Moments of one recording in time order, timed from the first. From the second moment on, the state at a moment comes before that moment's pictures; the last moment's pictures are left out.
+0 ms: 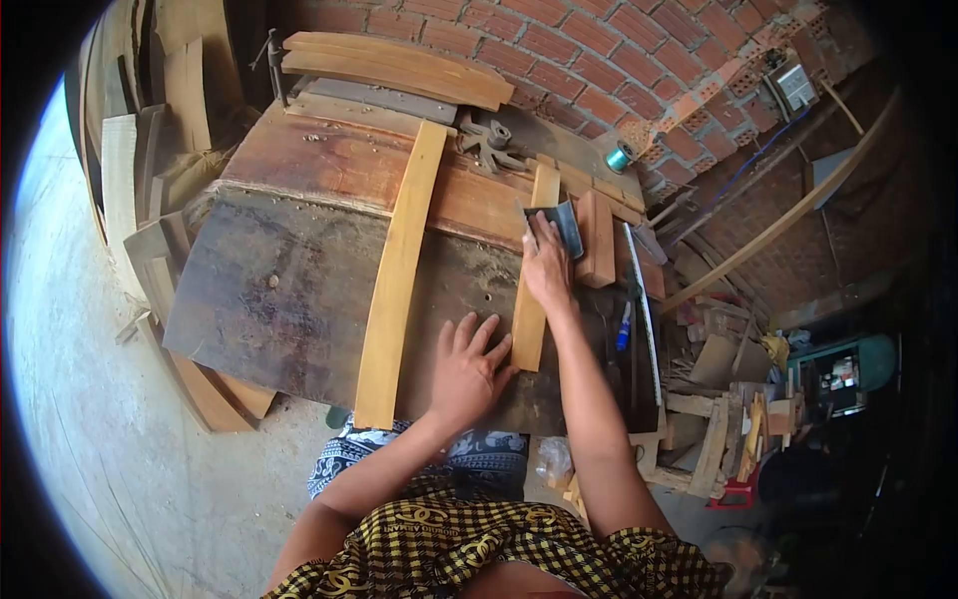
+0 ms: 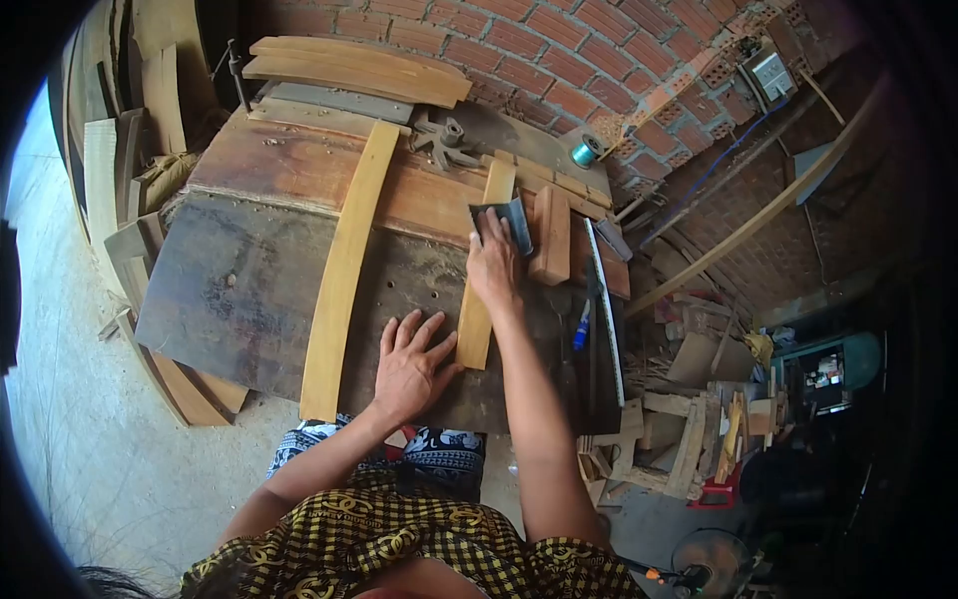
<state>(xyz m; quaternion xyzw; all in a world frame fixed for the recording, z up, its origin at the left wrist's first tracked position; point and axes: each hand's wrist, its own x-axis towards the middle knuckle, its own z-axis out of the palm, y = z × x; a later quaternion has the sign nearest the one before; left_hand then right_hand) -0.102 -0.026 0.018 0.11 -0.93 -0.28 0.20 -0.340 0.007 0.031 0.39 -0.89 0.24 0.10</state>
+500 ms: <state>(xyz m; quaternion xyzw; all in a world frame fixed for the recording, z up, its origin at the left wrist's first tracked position) -0.104 -0.026 0.018 0.12 -0.94 -0.28 0.18 -0.394 -0.021 0.033 0.38 -0.88 0.23 0.16</state>
